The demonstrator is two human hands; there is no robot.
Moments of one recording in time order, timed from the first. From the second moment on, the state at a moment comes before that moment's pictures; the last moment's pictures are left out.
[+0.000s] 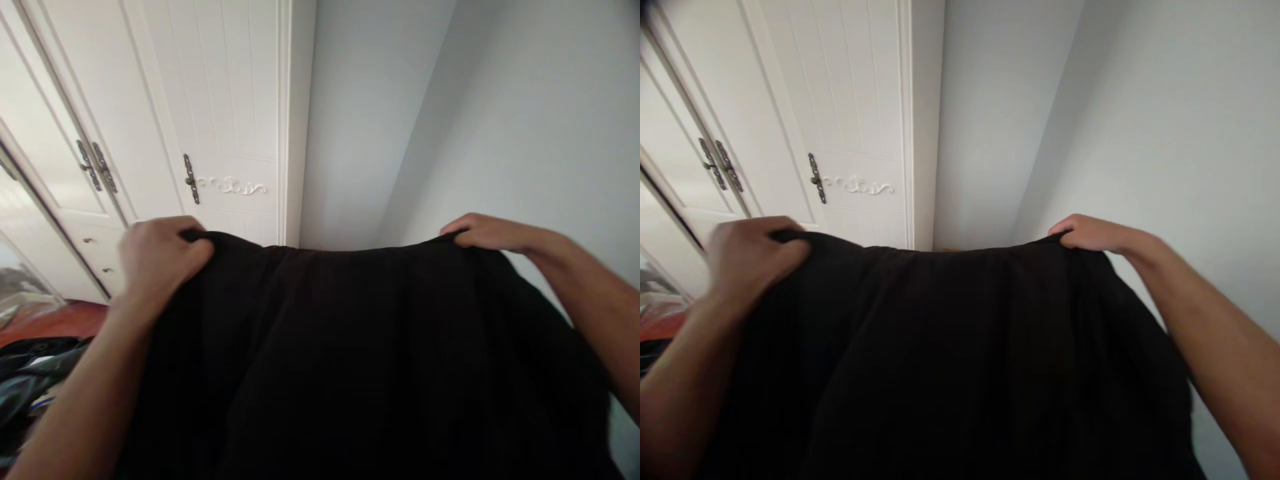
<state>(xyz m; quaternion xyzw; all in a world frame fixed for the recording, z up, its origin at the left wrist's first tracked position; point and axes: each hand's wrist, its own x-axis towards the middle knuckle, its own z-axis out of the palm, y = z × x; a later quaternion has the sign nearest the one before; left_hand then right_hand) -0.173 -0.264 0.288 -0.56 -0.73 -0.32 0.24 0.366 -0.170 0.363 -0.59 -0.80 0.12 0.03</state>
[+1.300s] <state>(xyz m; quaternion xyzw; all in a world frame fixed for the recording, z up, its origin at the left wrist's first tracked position) -0.082 -0.060 0.038 -0.81 -0.56 -0.18 -0.04 0.209 -0.077 0.040 -0.50 -0.86 -0.04 0.09</state>
